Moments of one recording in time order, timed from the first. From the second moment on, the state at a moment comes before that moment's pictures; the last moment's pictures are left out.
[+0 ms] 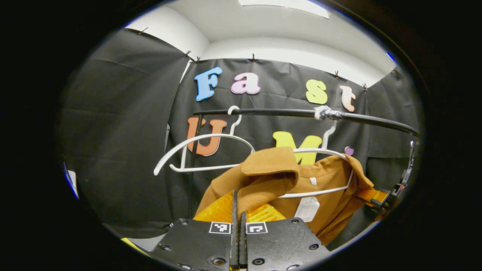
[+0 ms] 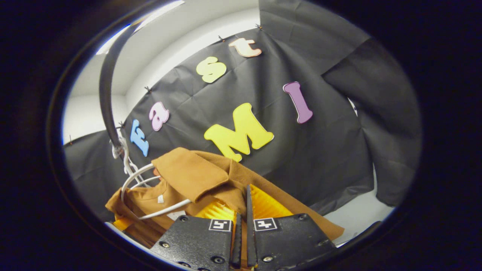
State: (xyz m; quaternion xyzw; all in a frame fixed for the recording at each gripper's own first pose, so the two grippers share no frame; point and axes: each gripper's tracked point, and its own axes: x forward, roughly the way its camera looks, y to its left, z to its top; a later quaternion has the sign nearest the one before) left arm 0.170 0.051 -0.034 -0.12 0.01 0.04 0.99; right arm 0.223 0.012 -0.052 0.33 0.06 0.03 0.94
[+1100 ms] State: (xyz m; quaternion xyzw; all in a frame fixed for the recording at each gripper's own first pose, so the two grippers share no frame) left arm 0.206 0.121 -0.030 -0.20 0.05 0.04 0.98; right arm 0.320 -0.006 -0.023 0.39 0.11 0.10 0.91
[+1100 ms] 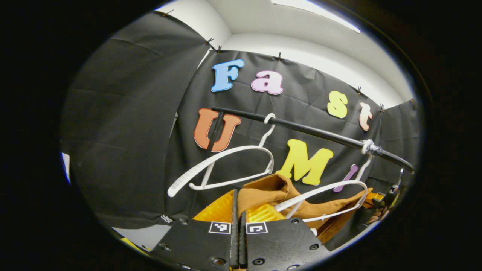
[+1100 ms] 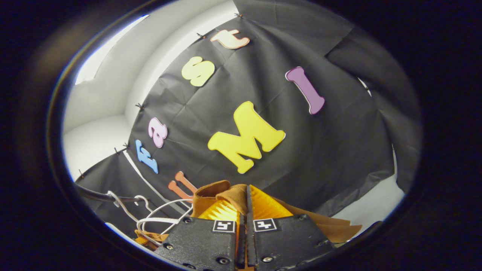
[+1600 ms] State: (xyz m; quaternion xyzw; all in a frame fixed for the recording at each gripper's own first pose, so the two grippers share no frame) left arm 0.197 0.125 -0.085 -0.27 0.09 -0.01 0.96; right arm 0.312 -0.012 -0.105 0.41 0.19 0.09 0.89
